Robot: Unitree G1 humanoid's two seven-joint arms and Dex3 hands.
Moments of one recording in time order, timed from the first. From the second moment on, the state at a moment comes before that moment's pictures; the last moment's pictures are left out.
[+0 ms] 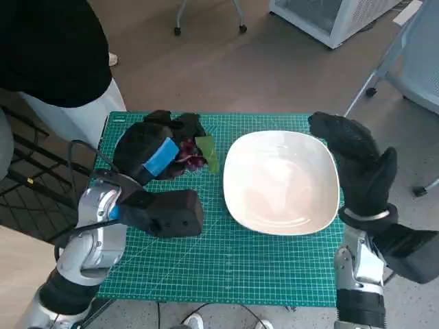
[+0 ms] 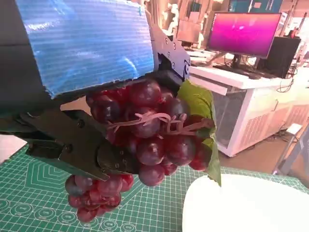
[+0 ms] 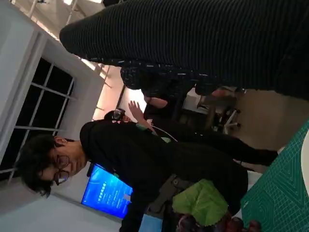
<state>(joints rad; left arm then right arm) -0.55 0.48 -0.28 -0.15 0.71 0.30 -0.28 -0.53 -0.14 -0.18 0.44 0.39 -0.65 0.56</state>
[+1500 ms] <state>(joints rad) -1.03 0.10 -0.54 0.51 0.75 0.15 -0.33 -0.52 -0.16 -0.24 0.40 0.45 -0.64 0.59</state>
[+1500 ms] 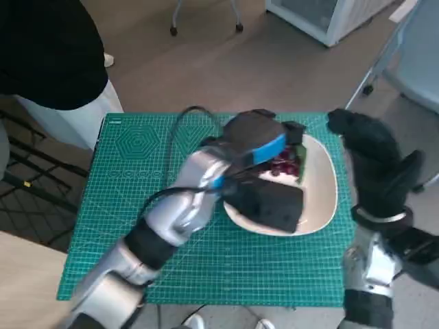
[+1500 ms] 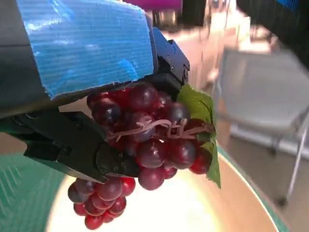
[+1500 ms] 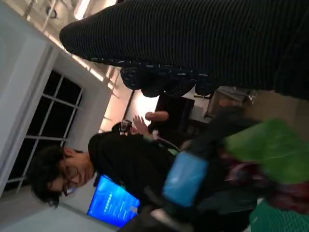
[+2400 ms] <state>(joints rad) -1.09 0.02 -0.55 0.70 0.74 0.12 -0.33 -0.49 -0.14 -0.25 0.38 0.46 -0.66 0.57</state>
